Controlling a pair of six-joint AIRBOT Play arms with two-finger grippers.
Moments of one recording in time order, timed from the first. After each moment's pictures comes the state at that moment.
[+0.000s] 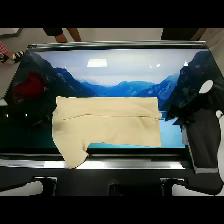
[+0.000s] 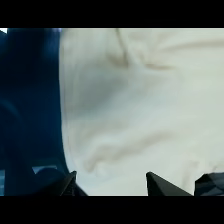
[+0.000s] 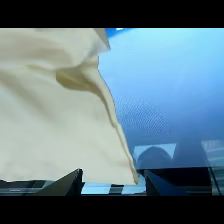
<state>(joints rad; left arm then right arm) 0.40 -1.38 1.05 1.15 -1.47 -1.33 -0.23 -1.44 1.26 -1.31 1.52 1.62</state>
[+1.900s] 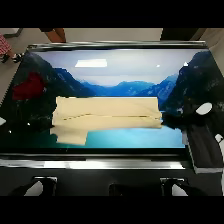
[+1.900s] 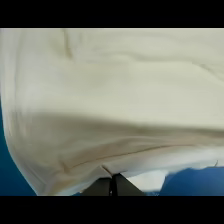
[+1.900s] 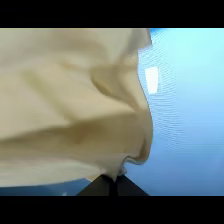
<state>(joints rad) 0.34 -1.06 0.80 0.95 -1.17 -1.28 -0.21 -1.23 0.95 -1.12 1.10 1.49</state>
